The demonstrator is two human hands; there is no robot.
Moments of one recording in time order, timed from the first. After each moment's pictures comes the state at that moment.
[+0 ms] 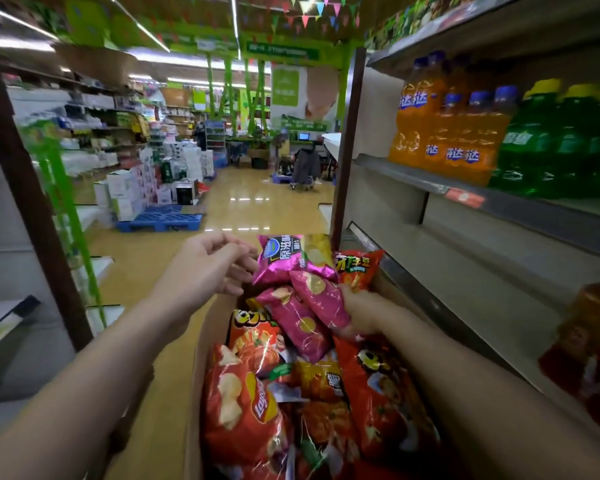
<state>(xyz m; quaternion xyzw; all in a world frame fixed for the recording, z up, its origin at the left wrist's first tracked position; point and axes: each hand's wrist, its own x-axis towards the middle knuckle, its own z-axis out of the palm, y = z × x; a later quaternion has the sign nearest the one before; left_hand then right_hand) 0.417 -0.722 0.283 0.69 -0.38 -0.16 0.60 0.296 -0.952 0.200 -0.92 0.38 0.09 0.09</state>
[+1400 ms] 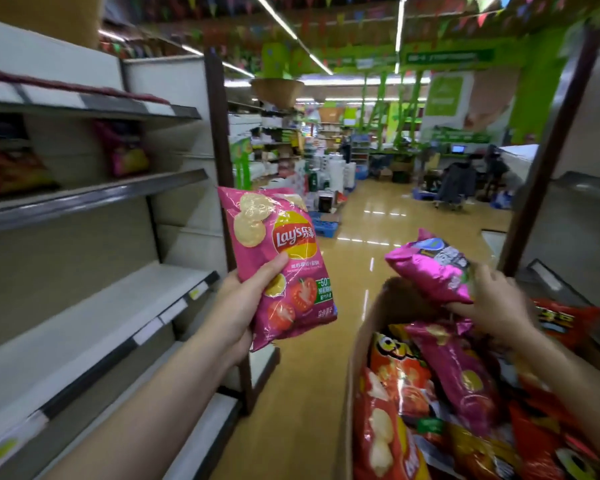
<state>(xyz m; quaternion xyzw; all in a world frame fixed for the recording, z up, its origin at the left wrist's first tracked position) 0.488 -0.640 0.249 0.57 -0.10 -0.16 0.80 0.408 -0.992 0.201 -0.92 0.30 -0.24 0.07</state>
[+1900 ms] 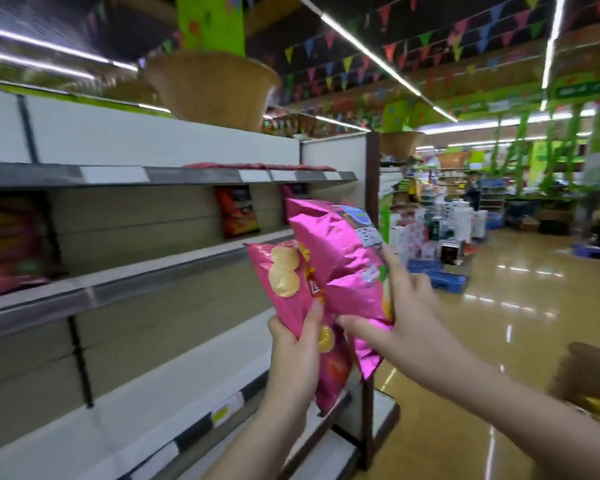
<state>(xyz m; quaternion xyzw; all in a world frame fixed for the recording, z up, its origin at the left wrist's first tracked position) 0.427 -0.446 0.249 0.60 -0.05 0.10 0.80 0.395 -0.591 0.304 -0.91 -0.10 -0.22 0.34</state>
